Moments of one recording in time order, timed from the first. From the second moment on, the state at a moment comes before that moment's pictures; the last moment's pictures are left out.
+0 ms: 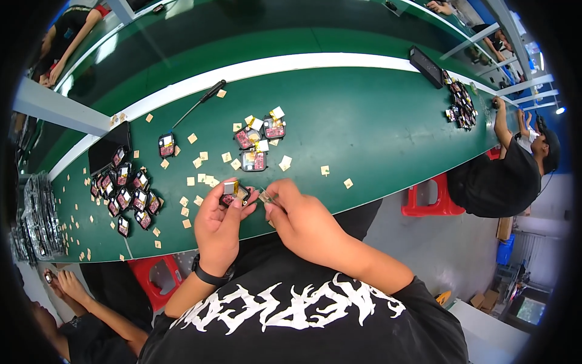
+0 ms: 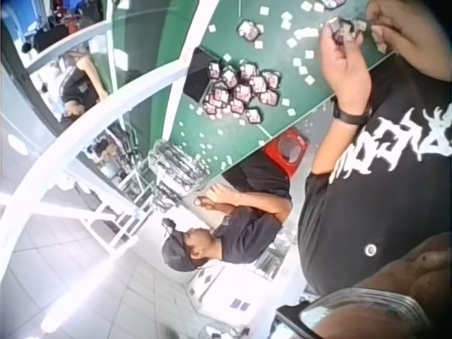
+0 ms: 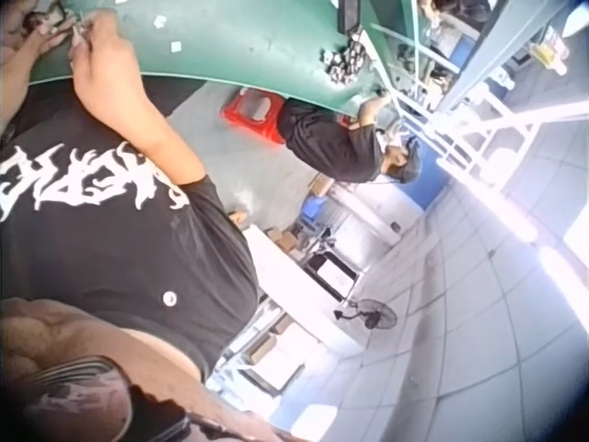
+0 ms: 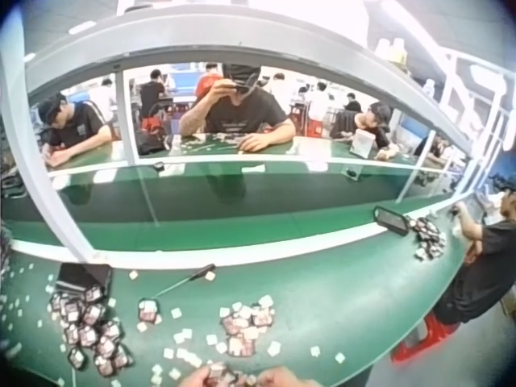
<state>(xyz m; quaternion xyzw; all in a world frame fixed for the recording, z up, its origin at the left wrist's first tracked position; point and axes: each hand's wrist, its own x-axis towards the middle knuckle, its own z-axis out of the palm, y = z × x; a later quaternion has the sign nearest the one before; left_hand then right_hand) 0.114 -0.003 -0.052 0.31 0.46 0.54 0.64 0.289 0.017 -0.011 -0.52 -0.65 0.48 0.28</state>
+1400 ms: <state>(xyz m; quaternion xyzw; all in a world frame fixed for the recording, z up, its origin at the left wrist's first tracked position) 0.104 -0.004 -0.059 0.29 0.41 0.56 0.66 0.274 0.016 -0.009 -0.50 -0.65 0.53 0.23</state>
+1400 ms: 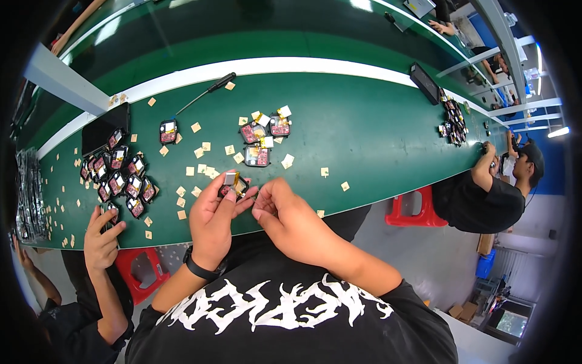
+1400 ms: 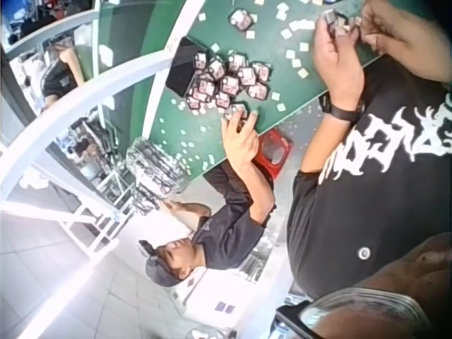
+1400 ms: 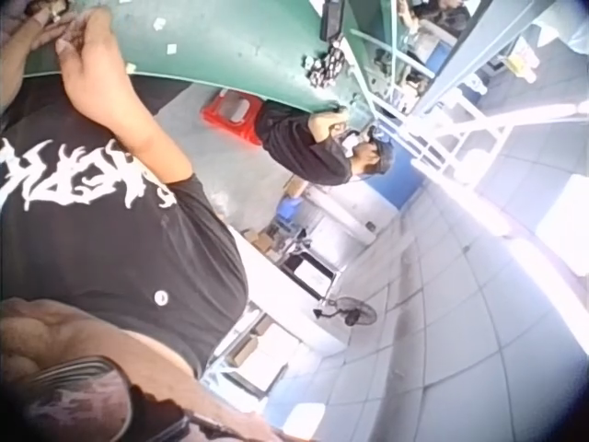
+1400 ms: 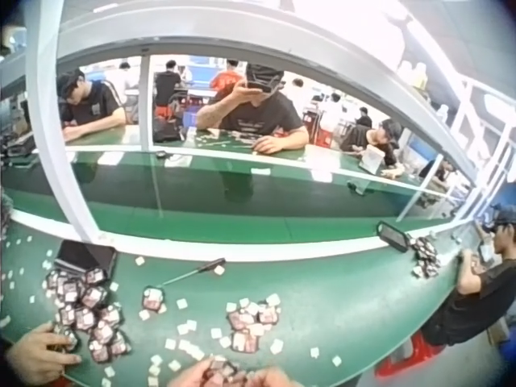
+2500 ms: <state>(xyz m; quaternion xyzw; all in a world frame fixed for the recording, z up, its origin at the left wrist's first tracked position) 0.099 -0.007 -0.062 0.26 0.42 0.56 0.66 0.257 0.025 -0.014 -0.58 -0.40 0.67 0.23</state>
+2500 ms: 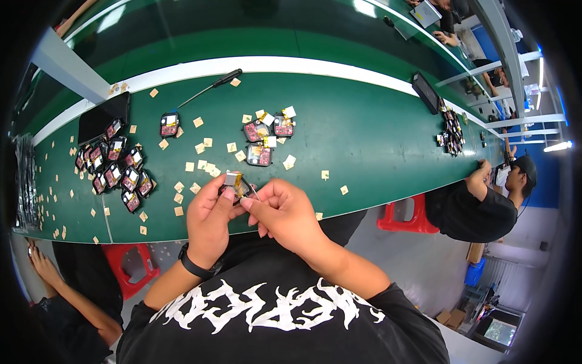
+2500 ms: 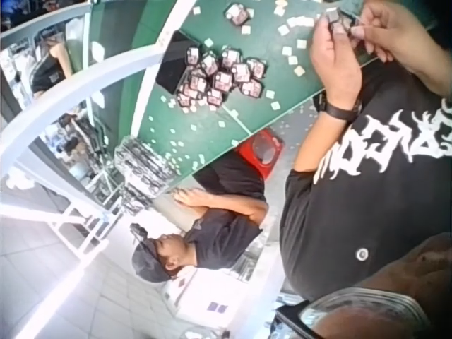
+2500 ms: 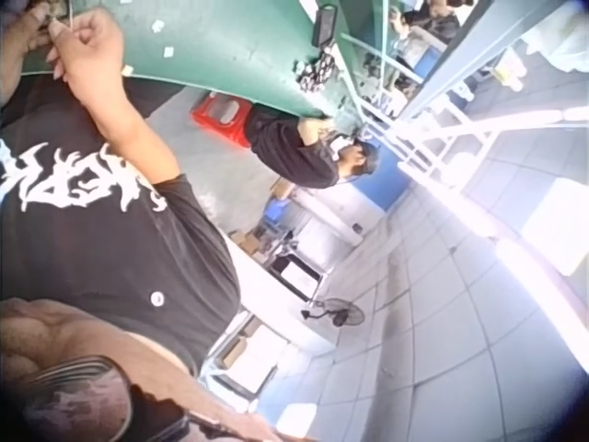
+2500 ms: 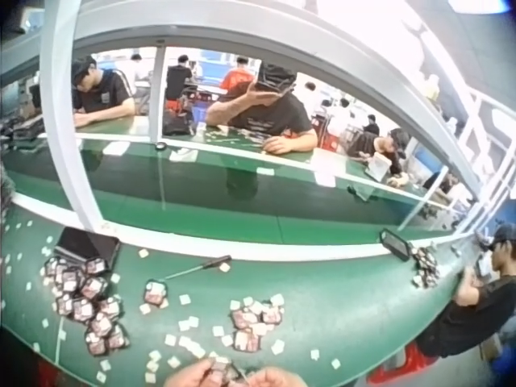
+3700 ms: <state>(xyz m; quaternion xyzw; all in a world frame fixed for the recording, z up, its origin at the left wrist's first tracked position) 0.099 -0.008 -0.067 0.34 0.46 0.55 0.61 0.254 0.029 -0.009 -0.56 -0.36 0.70 0.25</state>
